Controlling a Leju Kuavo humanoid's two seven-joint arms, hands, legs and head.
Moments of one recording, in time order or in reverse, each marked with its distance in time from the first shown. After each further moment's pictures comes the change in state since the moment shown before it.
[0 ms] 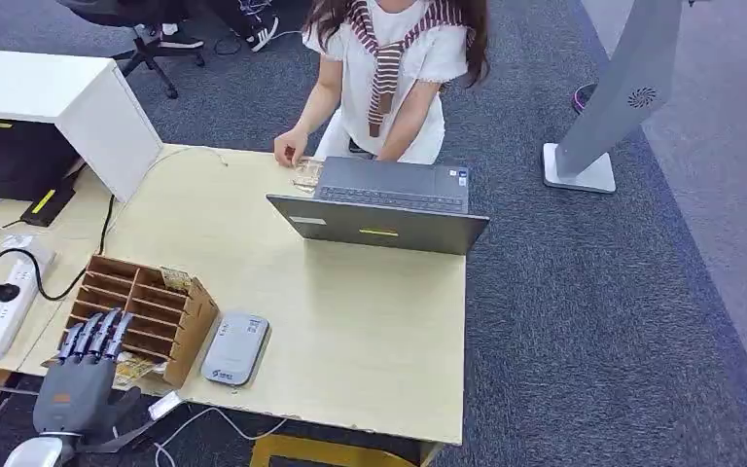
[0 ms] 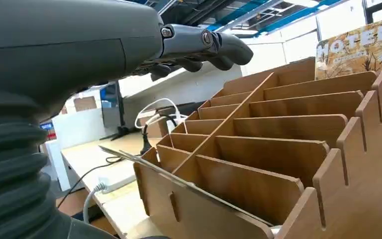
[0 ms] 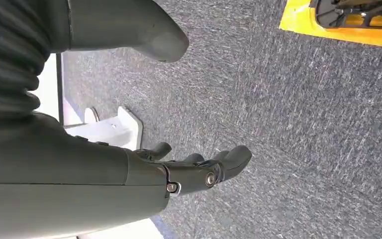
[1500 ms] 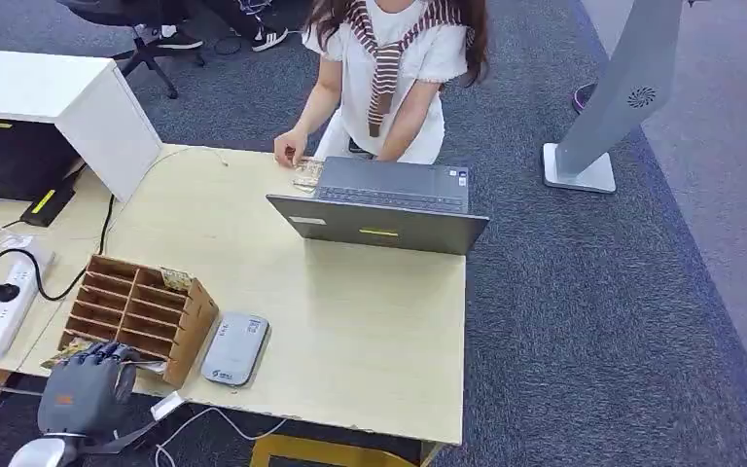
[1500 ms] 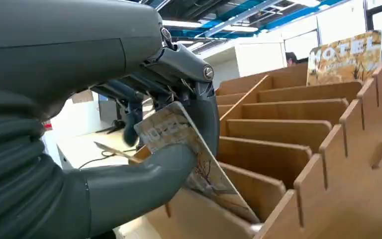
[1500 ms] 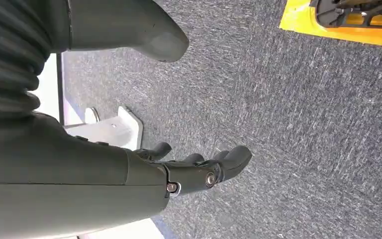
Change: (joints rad) left arm -0.002 -0.019 0.002 0.000 0.028 0.015 -0.023; right arm 0.000 0.000 0.000 0.000 0.000 -0.001 0.001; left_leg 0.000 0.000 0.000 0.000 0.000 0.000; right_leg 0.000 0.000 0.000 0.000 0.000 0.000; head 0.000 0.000
